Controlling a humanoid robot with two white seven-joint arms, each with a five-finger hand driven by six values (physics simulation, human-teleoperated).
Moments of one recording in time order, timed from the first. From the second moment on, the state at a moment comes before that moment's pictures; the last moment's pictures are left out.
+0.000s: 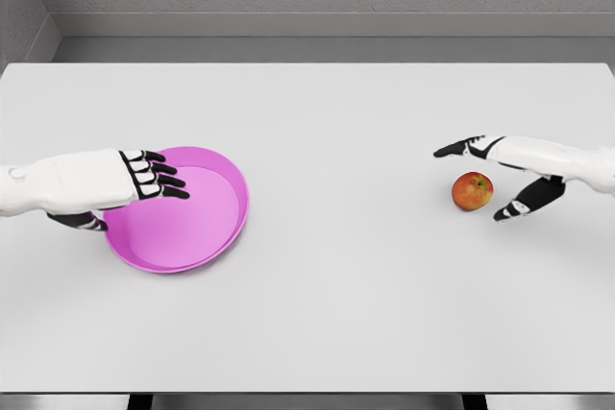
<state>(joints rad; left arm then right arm) -0.54 1.15 -0.72 -1.74 -0.39 -0.61 -0.33 -0.54 -0.95 0.64 -1.36 -0.14 -0.61 0.61</state>
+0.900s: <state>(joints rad) -0.54 1.15 -0.74 -1.74 -0.39 -0.61 -0.34 -0.54 -0.88 0.68 -1.25 -0.09 -0.61 0.61</state>
